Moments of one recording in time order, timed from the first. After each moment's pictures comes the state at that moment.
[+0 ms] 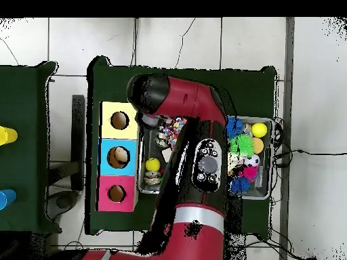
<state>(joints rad) -0.04 -0.42 -0.18 1.09 0.16 1.13 1.84</state>
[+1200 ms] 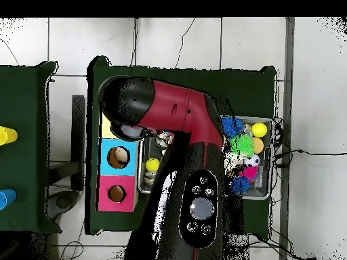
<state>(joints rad) 0.02 -0.62 -0.21 1.23 0.21 1.16 1.84</state>
